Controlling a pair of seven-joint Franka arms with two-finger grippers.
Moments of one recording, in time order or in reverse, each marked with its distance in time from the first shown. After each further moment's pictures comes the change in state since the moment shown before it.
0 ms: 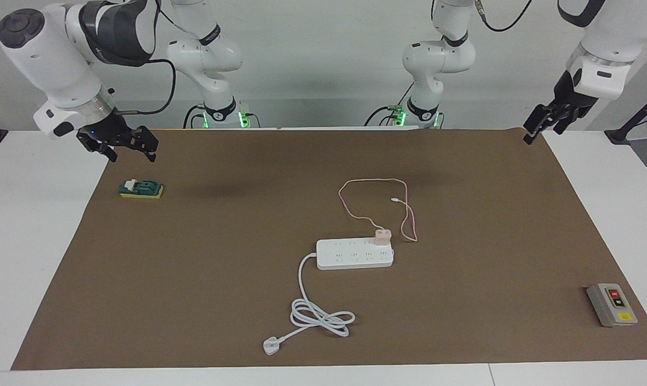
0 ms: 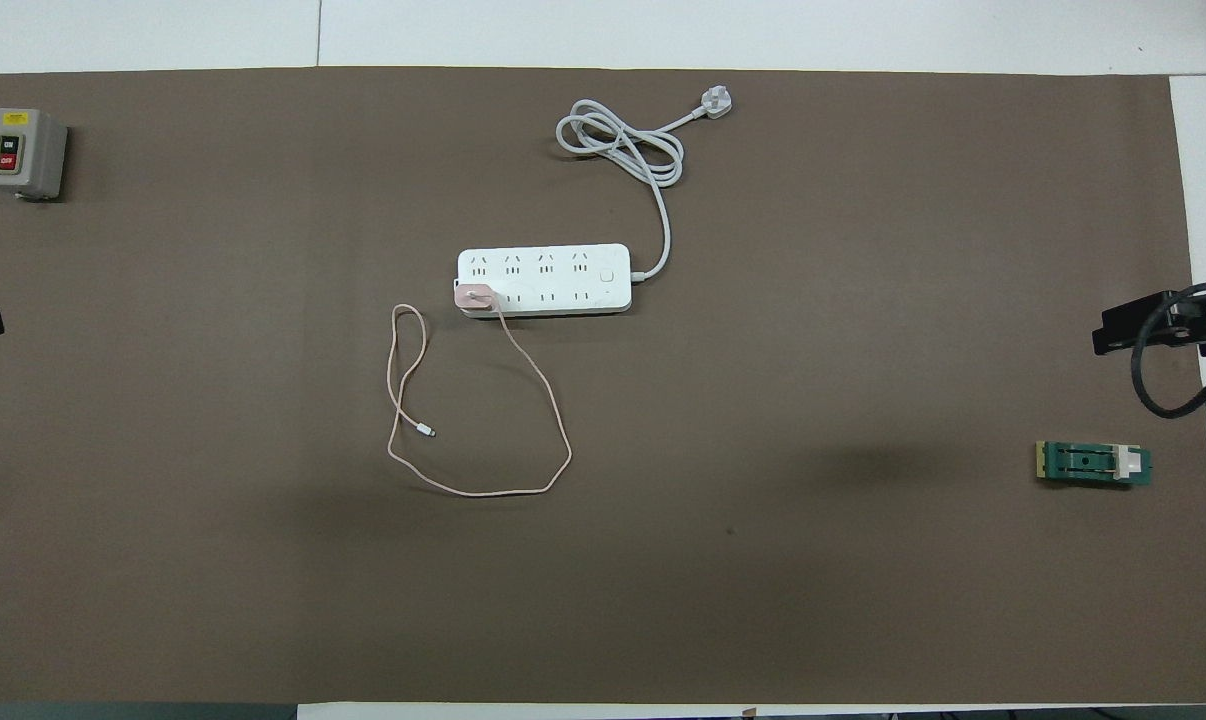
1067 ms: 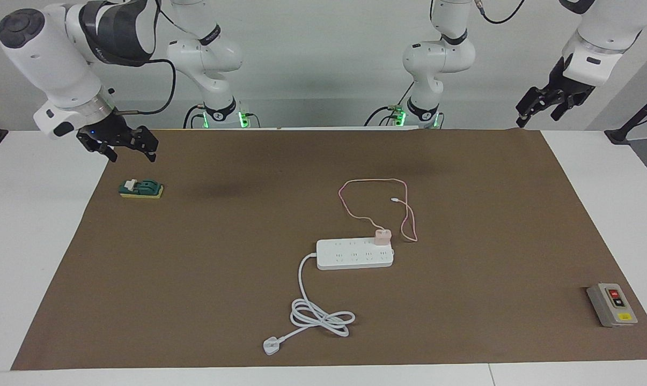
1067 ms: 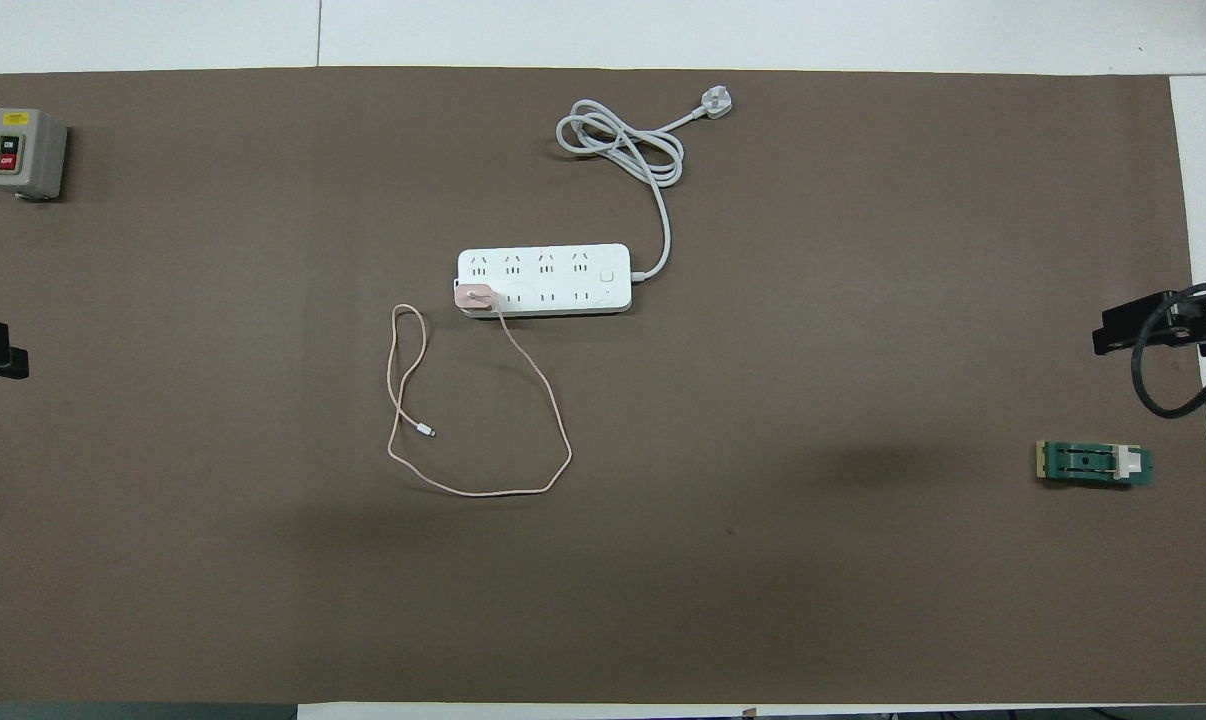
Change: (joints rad) left arm 0.013 -0.028 -0.047 -0.049 -0.021 -0.030 0.099; right arm 0.000 0.000 0.000 0.000 0.000 0.000 0.000
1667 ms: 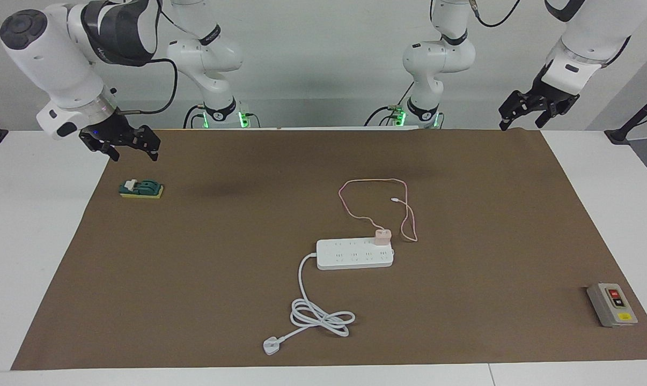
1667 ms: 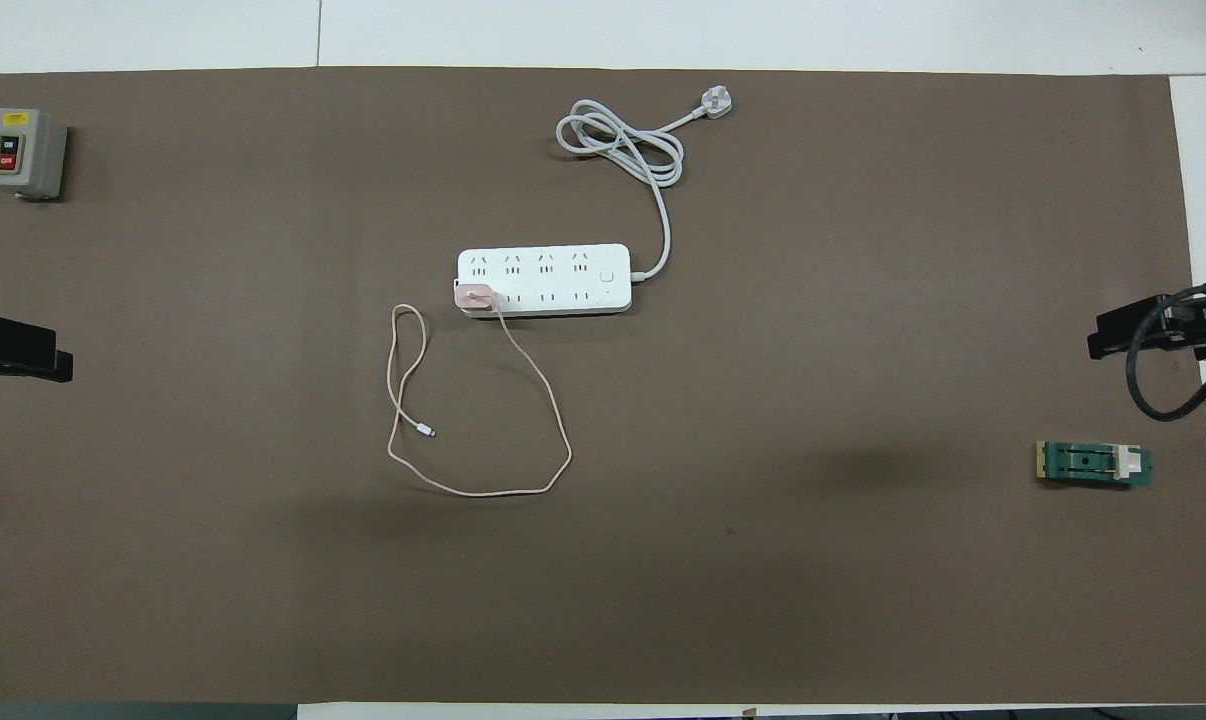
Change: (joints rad) left arm -0.001 0.002 -0.035 -0.012 -0.028 0.002 0.043; right arm 0.005 -0.001 0.003 0.002 0.000 -0.014 0.000
